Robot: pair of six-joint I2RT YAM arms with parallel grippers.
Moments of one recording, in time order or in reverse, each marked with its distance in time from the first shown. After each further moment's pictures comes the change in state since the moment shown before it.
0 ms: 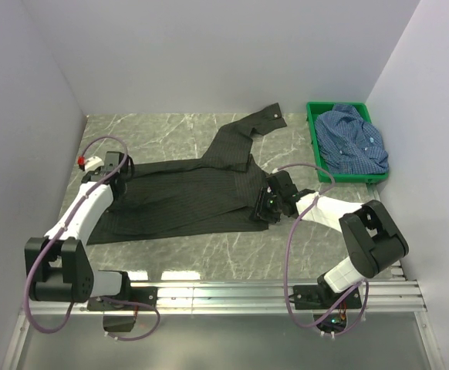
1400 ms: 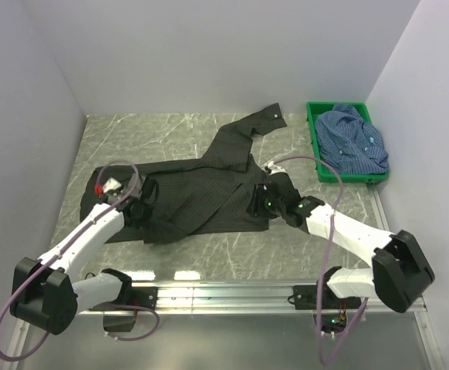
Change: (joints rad) left arm -0.310 -0.172 -0.196 -0.043 0.225 -0.610; right arm 0.168 -0.290 -0.006 -0.046 0.214 -0.106
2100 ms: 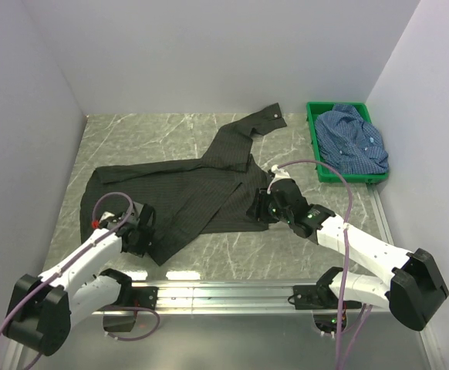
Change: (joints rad) left arm -0.013 -0.149 -0.283 0.081 0.077 -0.230; right arm 0.031 -0.134 -0.054 0.002 -0.018 -0.002
